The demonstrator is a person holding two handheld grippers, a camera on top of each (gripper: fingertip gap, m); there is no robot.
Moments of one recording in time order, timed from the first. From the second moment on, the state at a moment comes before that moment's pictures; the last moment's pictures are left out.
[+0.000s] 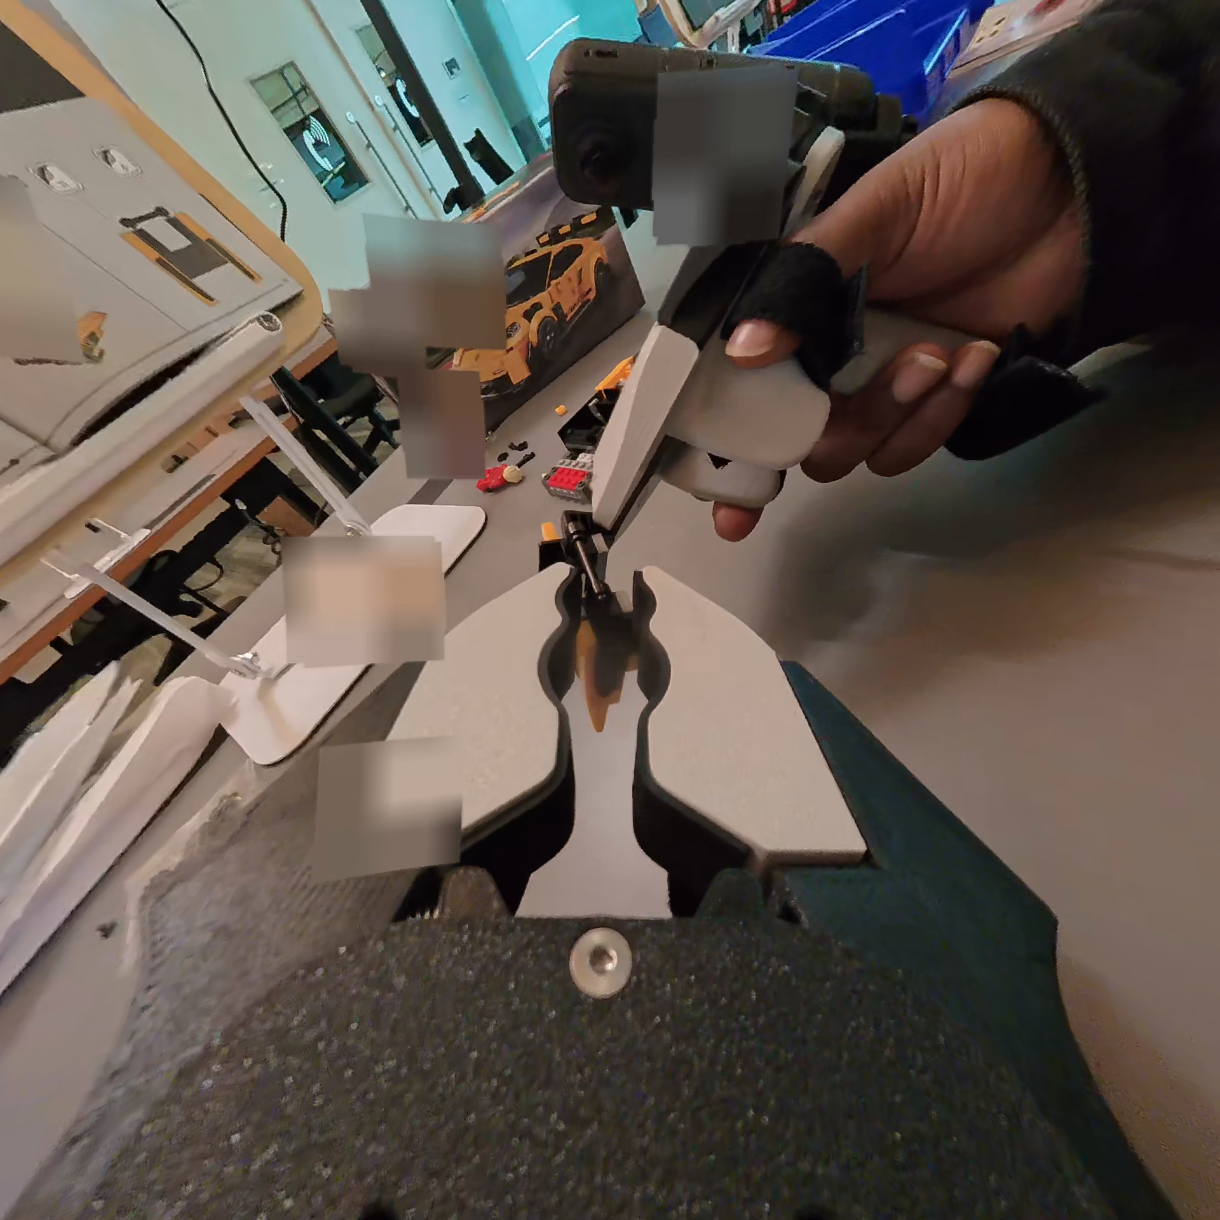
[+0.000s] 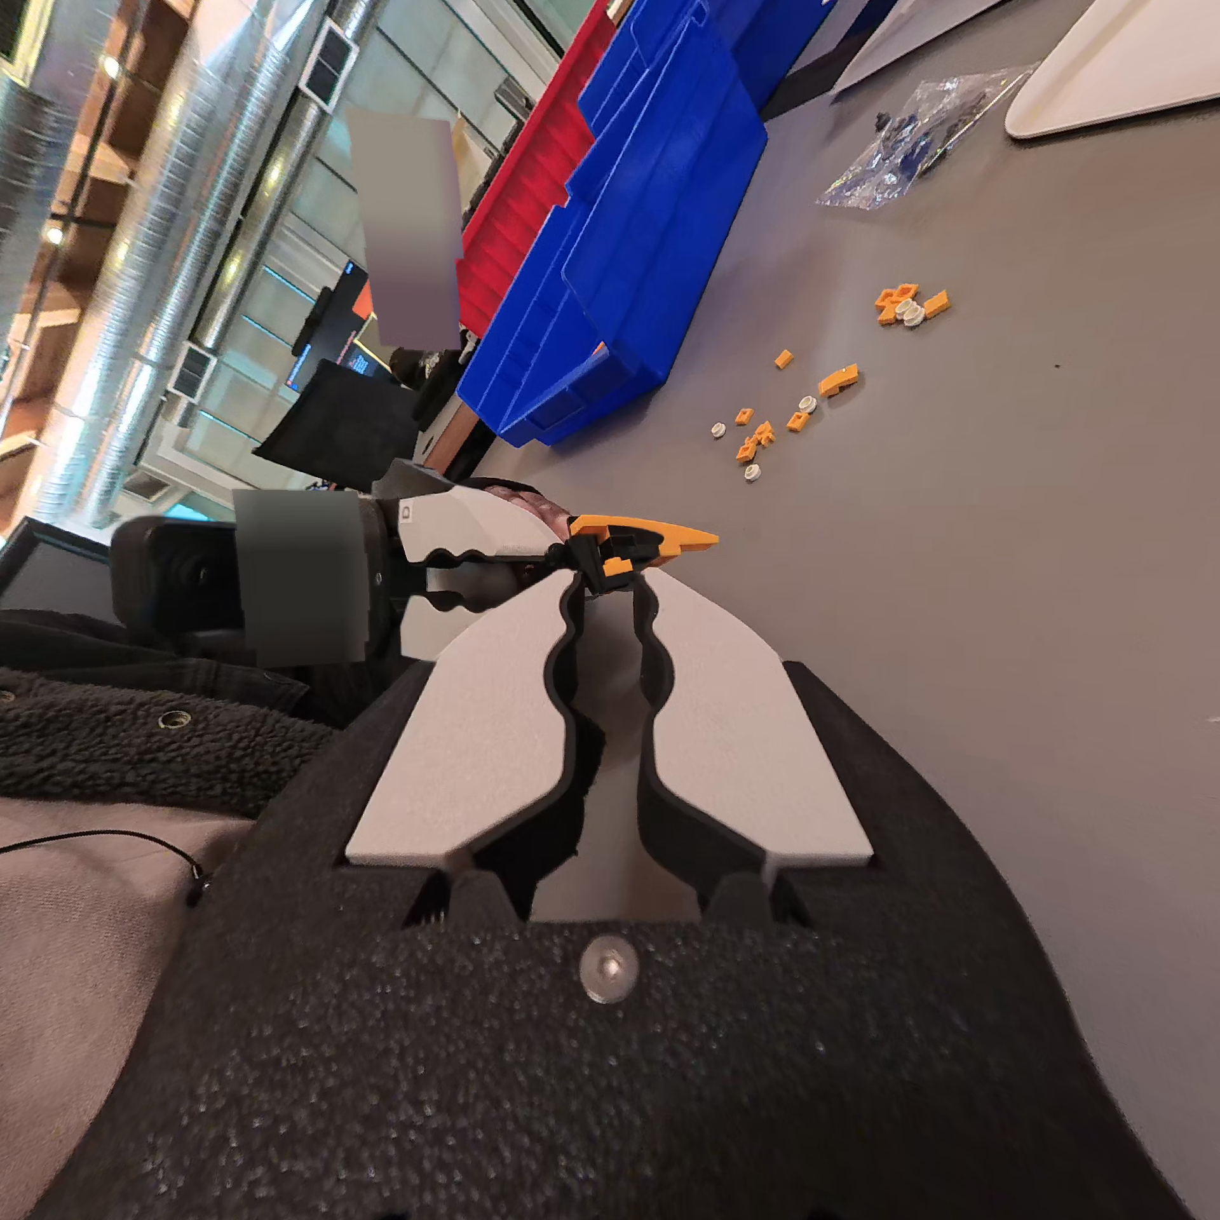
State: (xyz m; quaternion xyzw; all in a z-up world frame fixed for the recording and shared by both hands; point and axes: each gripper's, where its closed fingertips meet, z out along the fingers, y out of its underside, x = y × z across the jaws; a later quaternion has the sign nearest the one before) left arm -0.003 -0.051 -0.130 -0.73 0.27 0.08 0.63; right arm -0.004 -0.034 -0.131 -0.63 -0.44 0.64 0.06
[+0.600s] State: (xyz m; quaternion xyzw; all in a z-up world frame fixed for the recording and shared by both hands) left arm 0.028 -0.069 -0.162 -0.80 0.00 -0.49 0.35; right arm 0.036 -0.020 -0.120 -0.60 -0.50 0.62 0.09
